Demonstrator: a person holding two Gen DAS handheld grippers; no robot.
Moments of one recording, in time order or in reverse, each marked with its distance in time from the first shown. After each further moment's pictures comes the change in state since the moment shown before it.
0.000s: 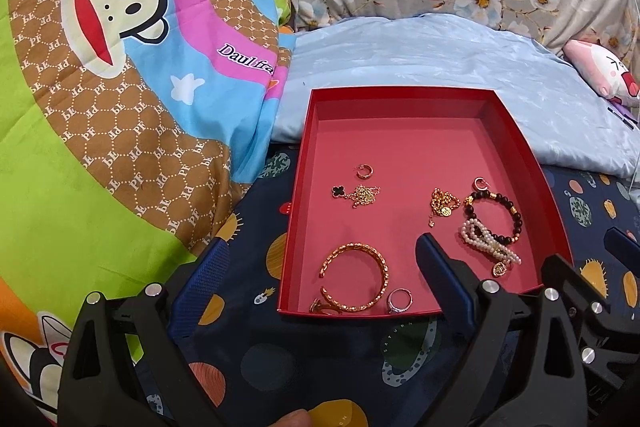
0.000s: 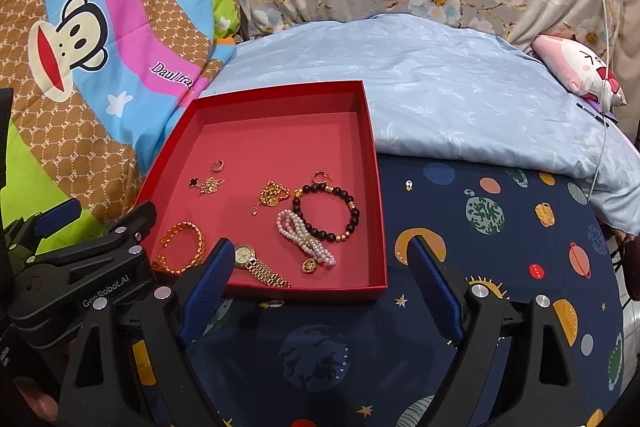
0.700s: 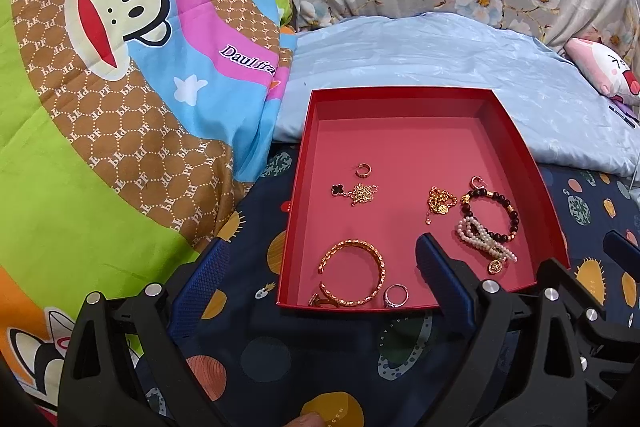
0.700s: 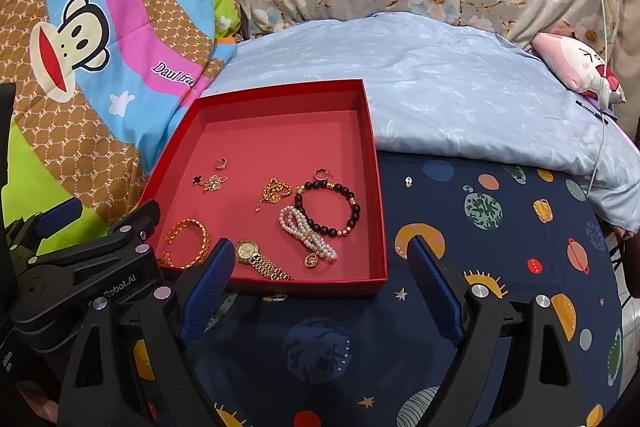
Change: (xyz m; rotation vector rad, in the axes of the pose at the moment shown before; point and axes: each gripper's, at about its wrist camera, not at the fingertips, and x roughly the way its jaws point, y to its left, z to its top) left arm -0.005 -0.002 0.000 0.001 -0.001 0.013; right arm -0.007 0.003 -0.002 0.010 0.004 -0.001
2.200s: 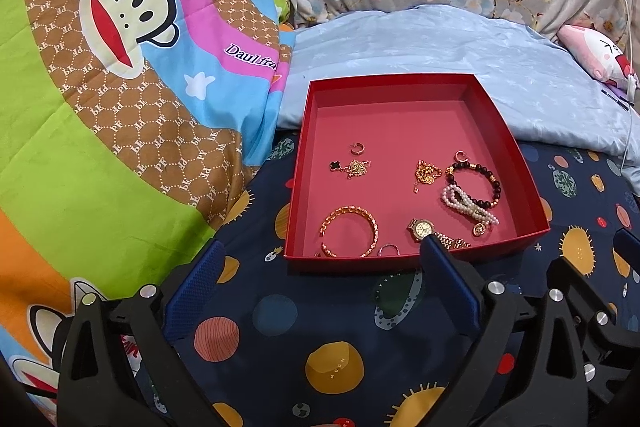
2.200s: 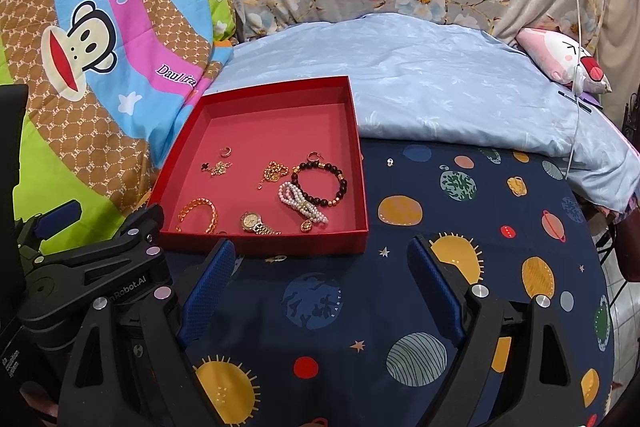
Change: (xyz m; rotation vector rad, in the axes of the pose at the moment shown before) left arm -0.038 -0.005 -0.017 0.037 0.023 0.014; right arm -0.046 -0.005 -0.023 0.021 -0.001 -0.018
